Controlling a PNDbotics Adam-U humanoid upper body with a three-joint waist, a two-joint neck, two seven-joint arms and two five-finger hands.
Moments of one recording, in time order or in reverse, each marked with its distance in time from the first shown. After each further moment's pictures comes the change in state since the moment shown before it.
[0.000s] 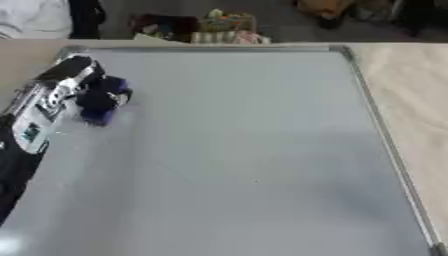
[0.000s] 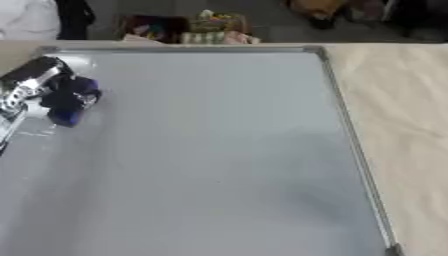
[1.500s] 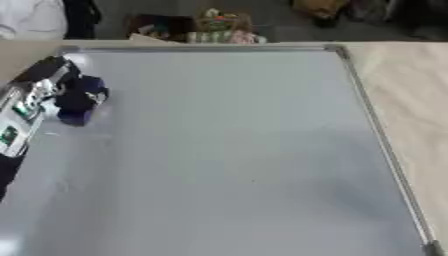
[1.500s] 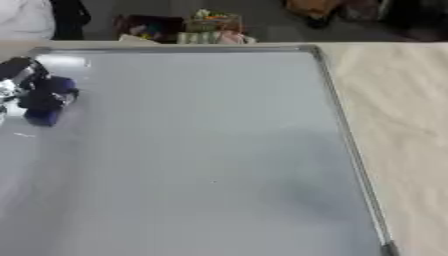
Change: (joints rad) left arm 0.010 0.023 0.025 0.014 0.043 0.048 0.039; right arm 0.005 -0.005 0.001 0.000 0.003 -0.006 0.007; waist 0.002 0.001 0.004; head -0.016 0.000
